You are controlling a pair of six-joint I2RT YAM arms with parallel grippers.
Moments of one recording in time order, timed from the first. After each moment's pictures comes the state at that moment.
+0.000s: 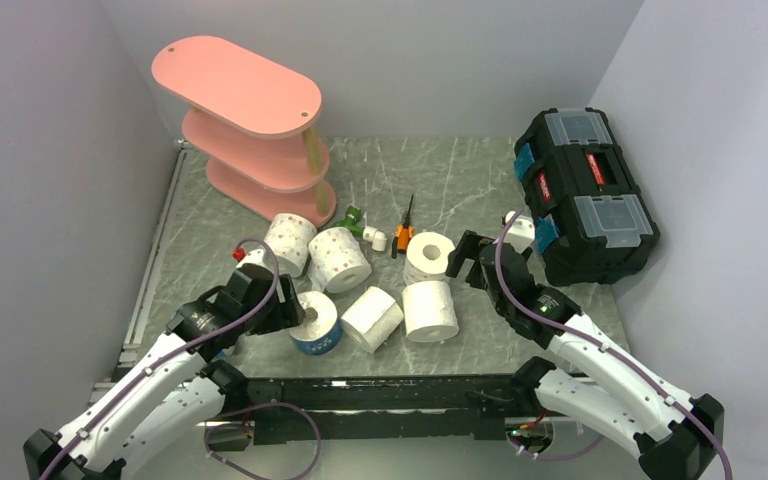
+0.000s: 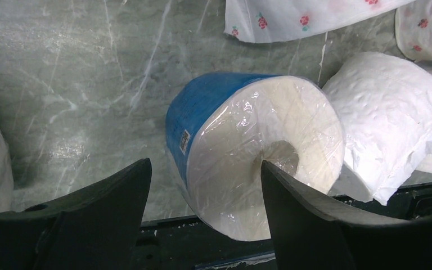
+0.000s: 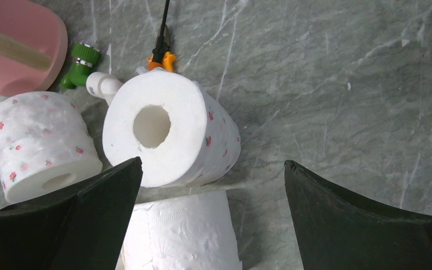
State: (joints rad) left arm -0.60 0.67 0.60 -0.83 -0.13 -0.76; right arm 0.67 0.78 0.64 -0.42 0.52 0.68
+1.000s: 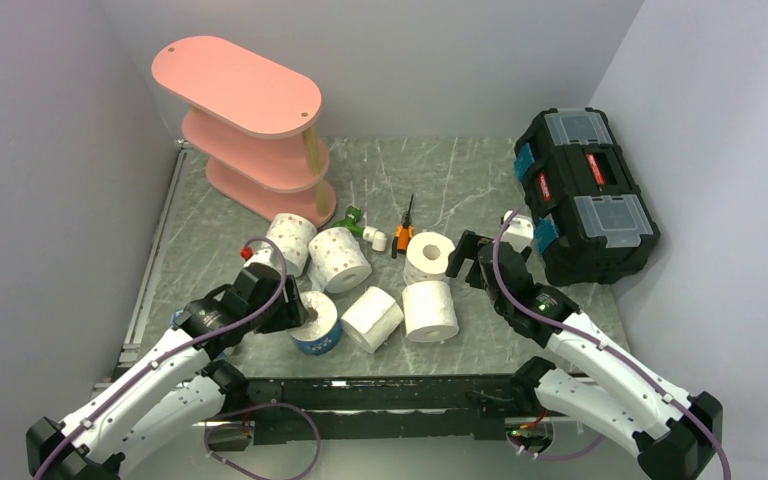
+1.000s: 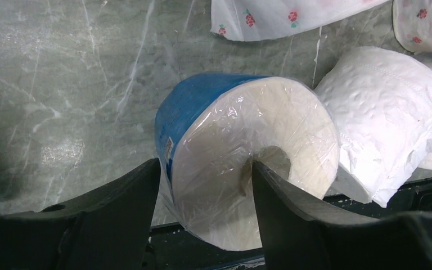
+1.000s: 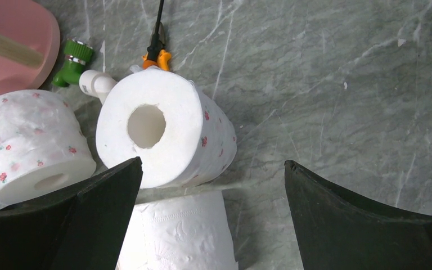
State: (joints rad) left arm -0.63 0.71 0.59 -0.78 -0.13 -0.76; right arm 0.67 0.80 0.64 -0.42 0.52 0.67
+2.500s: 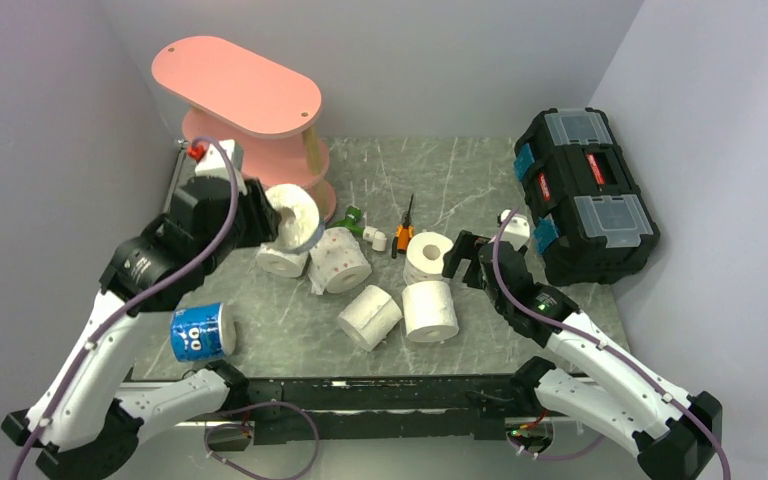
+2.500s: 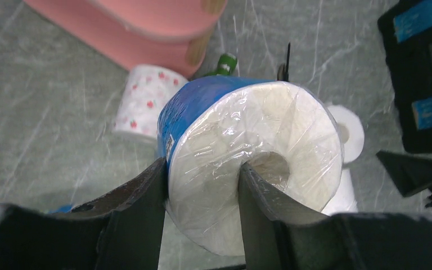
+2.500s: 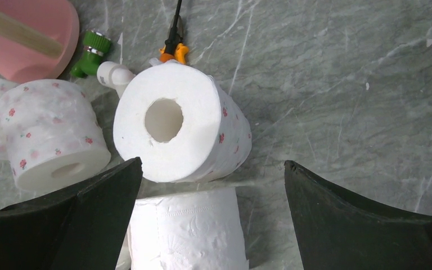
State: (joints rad) left arm -0.62 0.95 1.43 -1.02 -0.37 -0.53; right arm 0.67 0.80 0.64 -0.39 0.46 0.67
